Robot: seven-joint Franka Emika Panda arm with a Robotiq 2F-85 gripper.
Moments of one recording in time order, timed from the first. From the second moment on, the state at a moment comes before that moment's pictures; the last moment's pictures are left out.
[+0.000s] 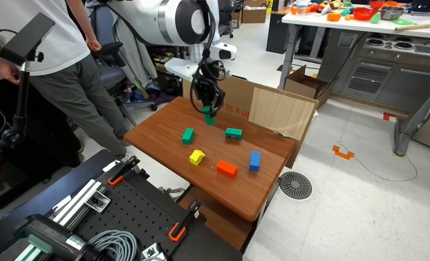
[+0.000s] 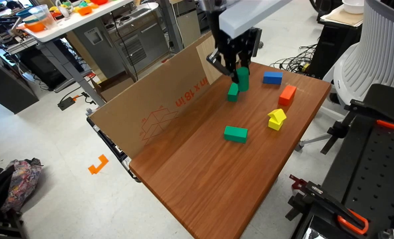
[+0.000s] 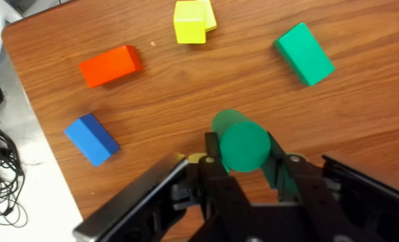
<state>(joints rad) 0.12 0.48 -0.07 -1.89 -0.10 2.26 0.37</state>
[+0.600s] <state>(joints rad) 0.01 0.56 -0.14 -1.84 -0.06 2.25 0.44</state>
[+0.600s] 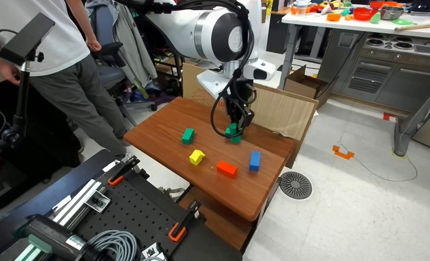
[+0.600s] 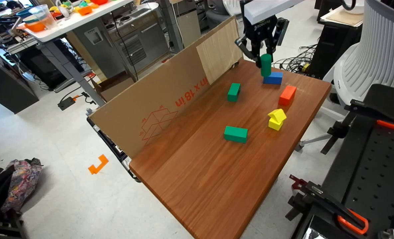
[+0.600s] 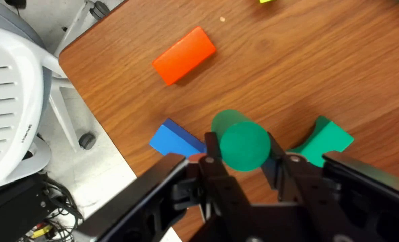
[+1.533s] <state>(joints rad) -0.05 0.76 -0.18 -1.63 0.03 2.17 0.53</state>
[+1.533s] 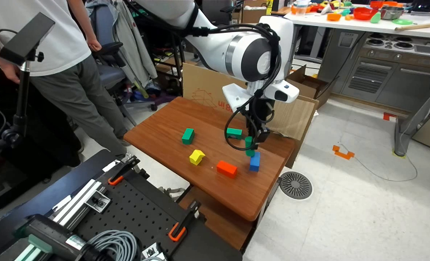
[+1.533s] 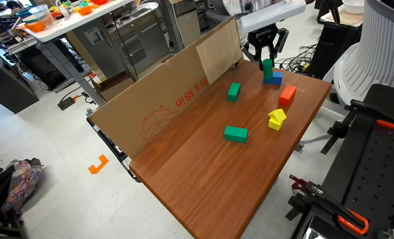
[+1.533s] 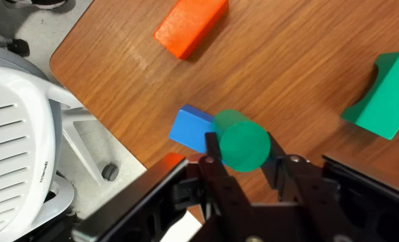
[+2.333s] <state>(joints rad) -0.09 0.81 -0.19 -1.54 0.04 2.09 0.54</state>
